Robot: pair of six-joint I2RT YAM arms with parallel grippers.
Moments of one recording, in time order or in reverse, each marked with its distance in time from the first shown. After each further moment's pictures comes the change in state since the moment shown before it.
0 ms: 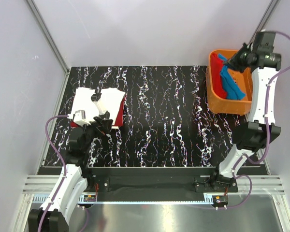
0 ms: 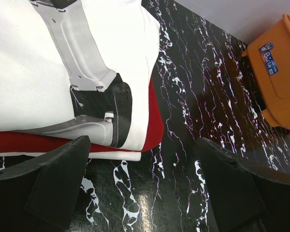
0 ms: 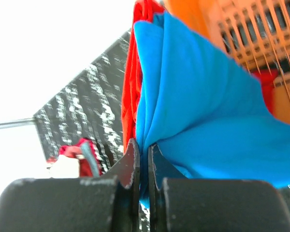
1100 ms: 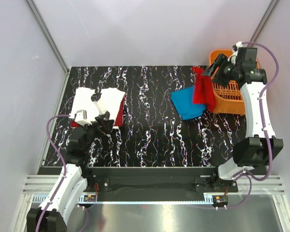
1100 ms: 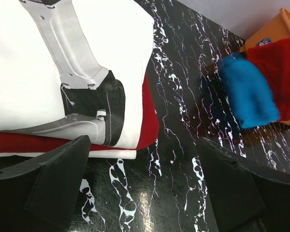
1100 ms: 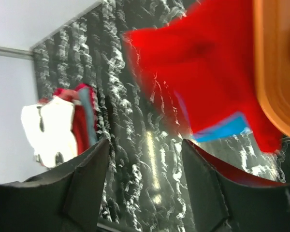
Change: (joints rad) left arm -0.034 0.003 0.003 0.000 -0.016 0.004; right arm 0.135 -0.232 -0.364 0.161 -0.118 -0.085
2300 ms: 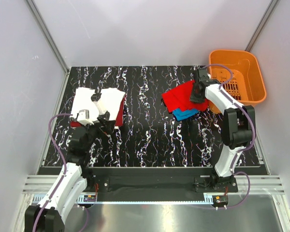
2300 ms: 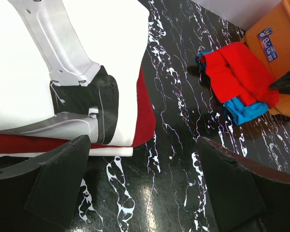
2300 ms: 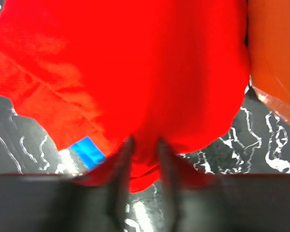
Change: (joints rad) left arm -0.036 0.024 0.009 0.001 -0.012 0.015; right arm 0.262 0.279 -0.309 0.214 0.542 -0.072
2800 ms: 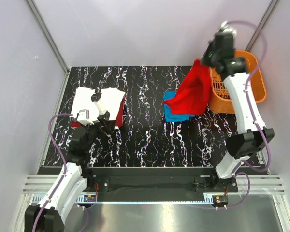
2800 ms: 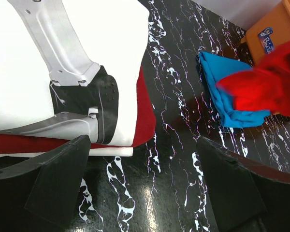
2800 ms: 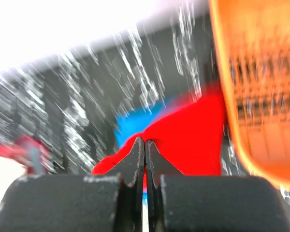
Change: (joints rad) left arm -0.004 0.001 0.000 0.000 -0.006 0.003; right arm 0.010 -0.157 0.443 -0.140 0.044 -0.007
